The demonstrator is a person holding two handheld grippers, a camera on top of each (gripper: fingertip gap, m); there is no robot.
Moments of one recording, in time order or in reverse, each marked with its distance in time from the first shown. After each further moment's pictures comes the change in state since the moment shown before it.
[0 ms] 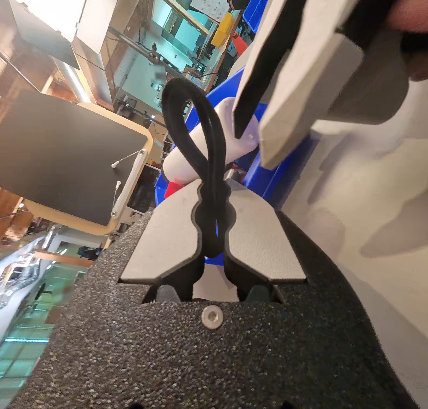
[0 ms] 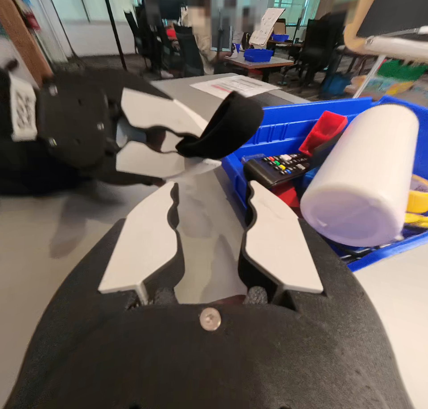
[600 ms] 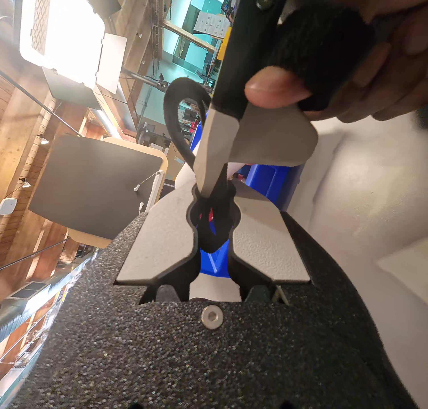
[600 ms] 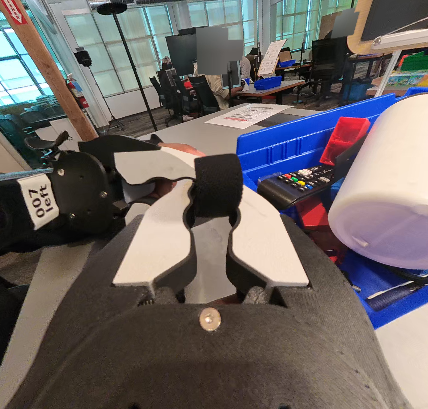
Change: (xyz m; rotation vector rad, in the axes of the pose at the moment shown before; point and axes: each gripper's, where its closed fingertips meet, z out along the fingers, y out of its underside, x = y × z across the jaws) left arm 0.010 -0.015 0.000 0.049 -0.051 0.179; right arm -0.006 -0.013 0.015 0.142 -0.053 0.154
